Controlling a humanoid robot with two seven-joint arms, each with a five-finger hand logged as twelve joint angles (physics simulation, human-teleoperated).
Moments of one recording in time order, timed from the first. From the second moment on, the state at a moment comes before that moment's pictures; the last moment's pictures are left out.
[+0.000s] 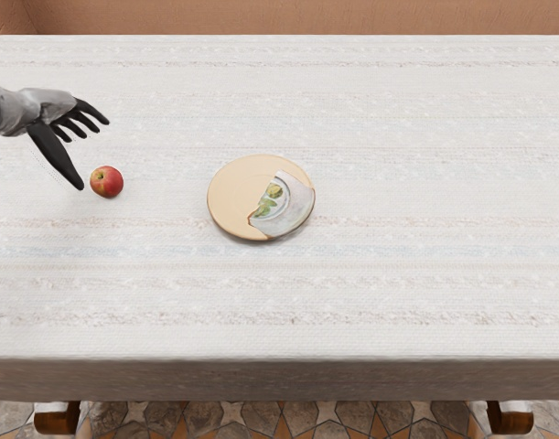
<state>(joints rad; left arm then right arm) -1.21 0.84 -0.32 -1.32 0.79 -0.28 0.61 -0.05 0.00 0.11 0.04 -0.06 -0.01 0.04</state>
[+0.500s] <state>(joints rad) -1.22 0.67 -0.09 -1.25 0.87 0.02 0.61 -0.05 0.00 0.11 0.04 -0.06 -0.01 0.04</state>
